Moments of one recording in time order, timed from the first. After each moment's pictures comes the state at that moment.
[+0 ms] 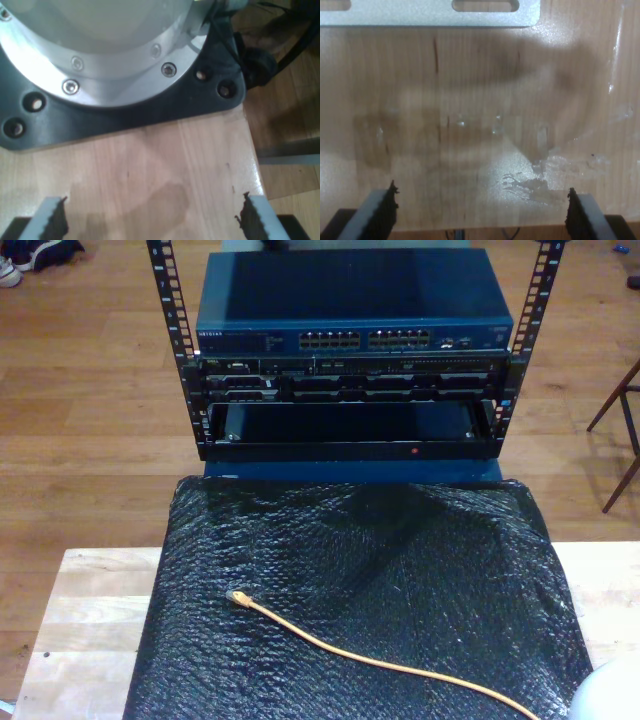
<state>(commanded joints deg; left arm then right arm) 80.0 -28.3 -6.4 6.0 61.6 -184.5 -86.2 -41.9 3.2 6.3 44.9 -180.6</state>
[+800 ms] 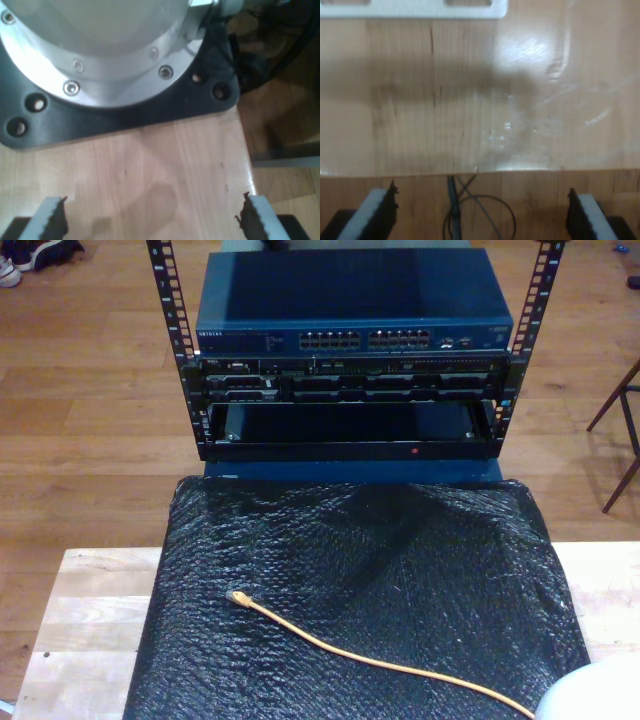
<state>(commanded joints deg) 80.0 -28.4 -9.3 6.3 66.8 -184.9 -86.5 -45.1 -12.0 6.5 69.5 -174.3</state>
